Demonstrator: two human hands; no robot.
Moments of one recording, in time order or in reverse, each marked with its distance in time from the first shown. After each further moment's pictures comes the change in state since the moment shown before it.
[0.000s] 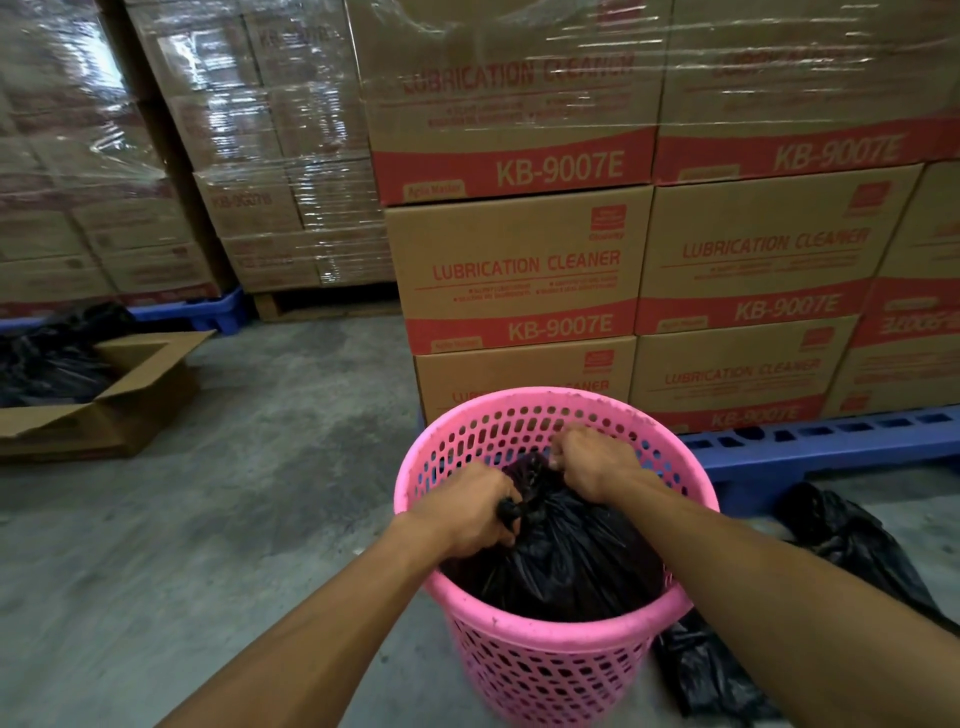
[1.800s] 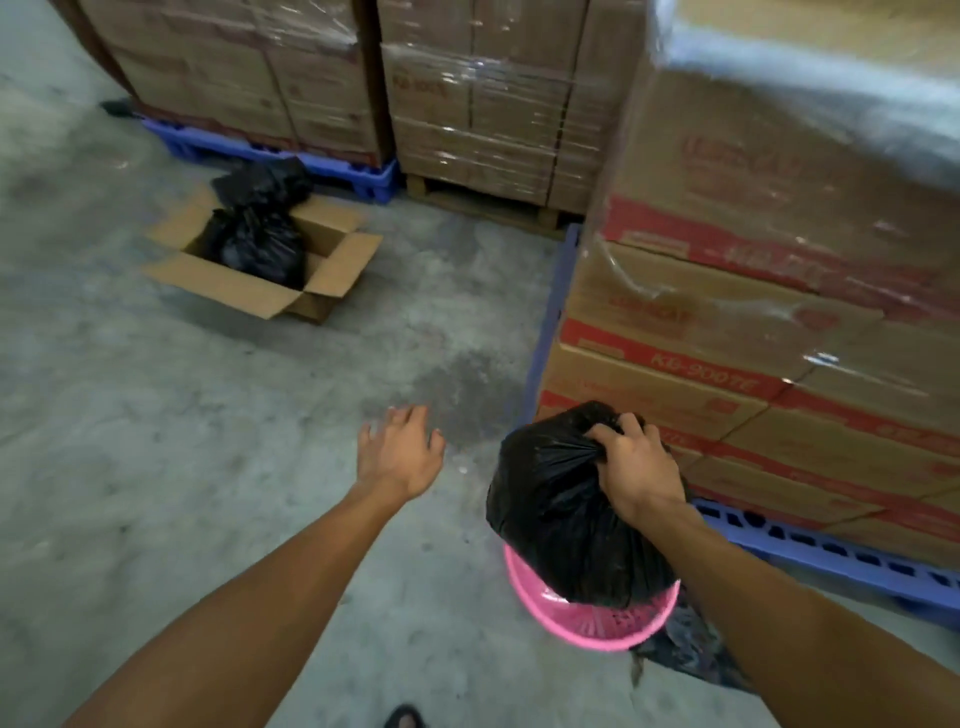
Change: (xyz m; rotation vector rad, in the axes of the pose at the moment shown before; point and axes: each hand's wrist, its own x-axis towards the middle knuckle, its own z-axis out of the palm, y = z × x) left_hand -0.143 -0.019 -0.365 -0.111 0.099 -0.947; right_hand -0.040 -0.194 -0.334 -0.127 -0.239 -0.131
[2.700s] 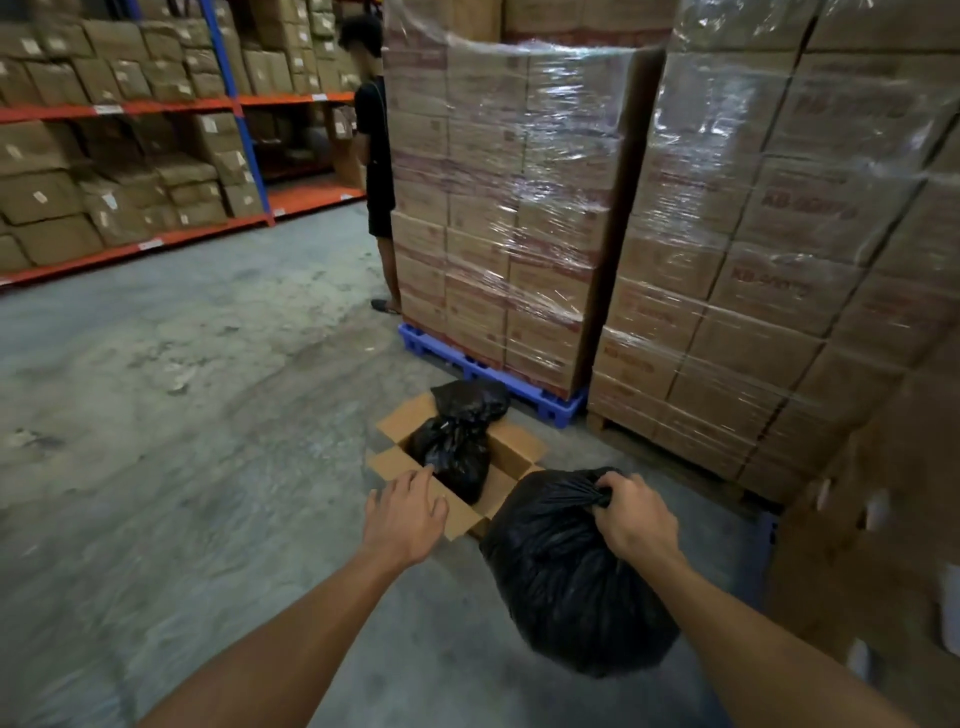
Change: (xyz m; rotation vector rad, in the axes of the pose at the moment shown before) left_hand 0.138 -0.236 -0.377 -0.109 0.220 -0.273; right_hand 0.202 -0.412 -0.263 0.167 0.132 -0.218
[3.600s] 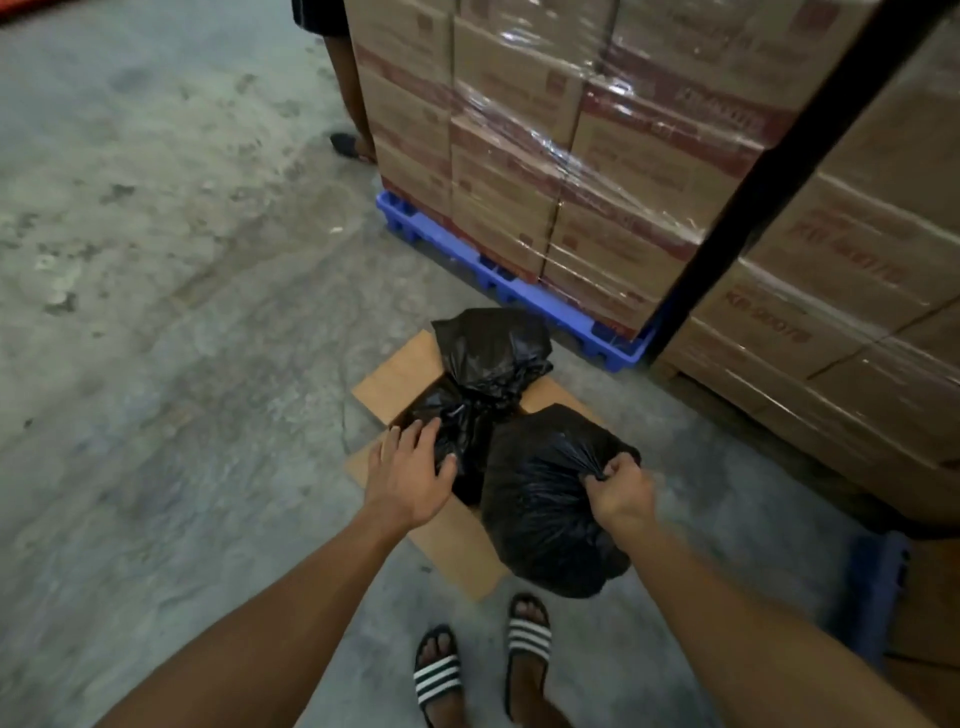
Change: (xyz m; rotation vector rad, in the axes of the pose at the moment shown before) left_hand 0.556 -0.103 0.077 0.024 -0.273 -0.062; right_hand 0.526 -0.143 0.219 0.263 -0.222 0.488
